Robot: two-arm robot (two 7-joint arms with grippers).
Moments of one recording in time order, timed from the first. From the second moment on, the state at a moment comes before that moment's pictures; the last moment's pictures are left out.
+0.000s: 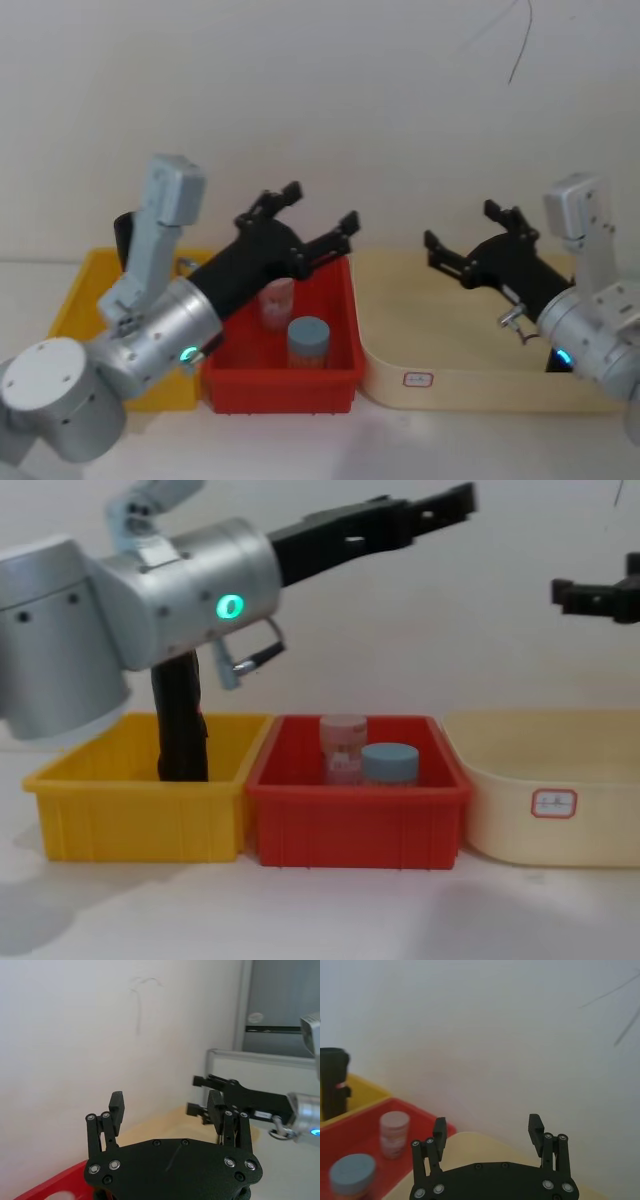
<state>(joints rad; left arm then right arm) -0.56 0.18 0.47 -1.40 -0.53 -0.06 -0.49 0.39 0.34 -0.18 -1.49 0.16 0.08 0.33</state>
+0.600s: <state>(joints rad) -0.45 0.25 0.37 -1.51 -0.55 -0.09 -0.43 0.41 0.32 -0.27 -1.48 0.18 0.12 0.39</state>
